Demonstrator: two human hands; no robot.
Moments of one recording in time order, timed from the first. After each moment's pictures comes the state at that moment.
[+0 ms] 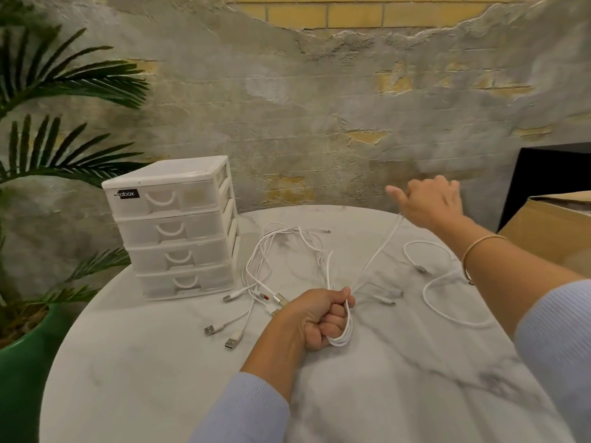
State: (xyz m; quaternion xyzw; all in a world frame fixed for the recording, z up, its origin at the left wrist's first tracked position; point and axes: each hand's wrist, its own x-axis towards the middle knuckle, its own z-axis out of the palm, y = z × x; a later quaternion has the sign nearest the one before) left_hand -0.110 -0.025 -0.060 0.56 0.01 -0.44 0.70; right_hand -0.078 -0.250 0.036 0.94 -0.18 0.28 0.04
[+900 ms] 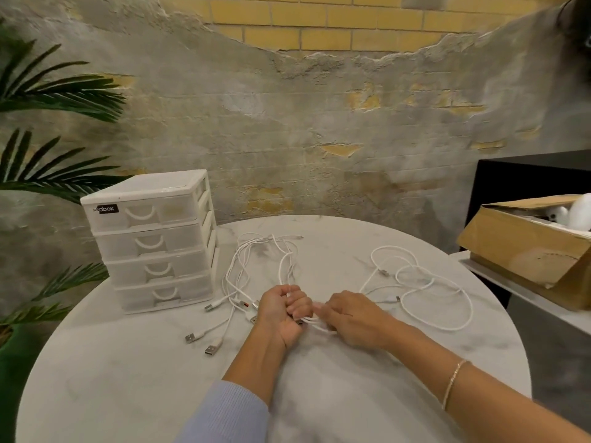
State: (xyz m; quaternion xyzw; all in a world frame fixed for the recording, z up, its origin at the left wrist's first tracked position) left_hand -0.112 -0.021 -0.064 0.26 0.09 -0.32 0.91; right_hand -0.181 -0.151 -0.050 0.97 0.06 0.03 -0.23
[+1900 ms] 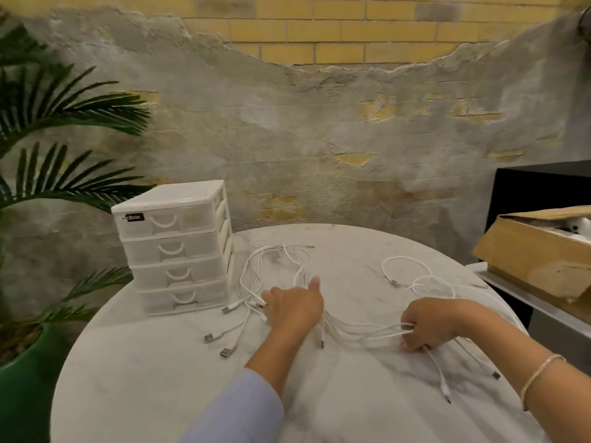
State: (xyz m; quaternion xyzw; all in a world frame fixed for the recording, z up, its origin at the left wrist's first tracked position) left_hand -0.120 -0.033 -0.040 0.98 0.02 -0.03 0.21; right_hand -0.202 -0.223 -0.014 0.98 -0.04 -0.20 -0.02
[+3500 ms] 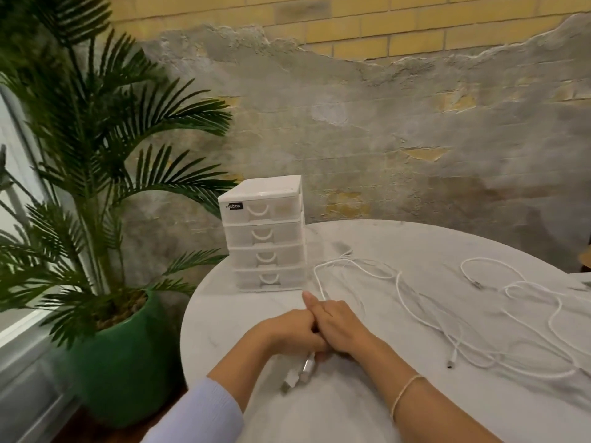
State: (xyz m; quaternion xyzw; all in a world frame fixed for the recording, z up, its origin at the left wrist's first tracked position) left_hand -0.164 0.118 -0.030 0.93 -0.23 -0.16 0.24; right_hand -0.165 0.005 -0.051 0.90 0.10 0.01 -0.42
